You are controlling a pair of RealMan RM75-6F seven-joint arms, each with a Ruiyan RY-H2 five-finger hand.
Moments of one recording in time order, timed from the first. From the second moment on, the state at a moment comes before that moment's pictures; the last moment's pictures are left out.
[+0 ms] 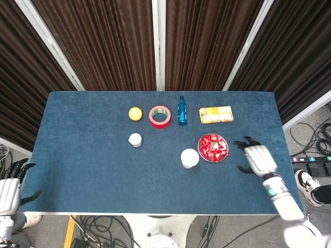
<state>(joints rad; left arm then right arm) 0.01 -1.21 -0.03 -1.57 1.47 1.55 0.06 0.47 -1.25 0.14 -1.56 -1.28 0.97 -0.19</state>
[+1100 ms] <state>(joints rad) 0.01 -1.25 -0.03 -1.49 1.42 1.51 0.00 0.69 -1.64 0.13 -1.17 -1.09 0.83 -0.40</state>
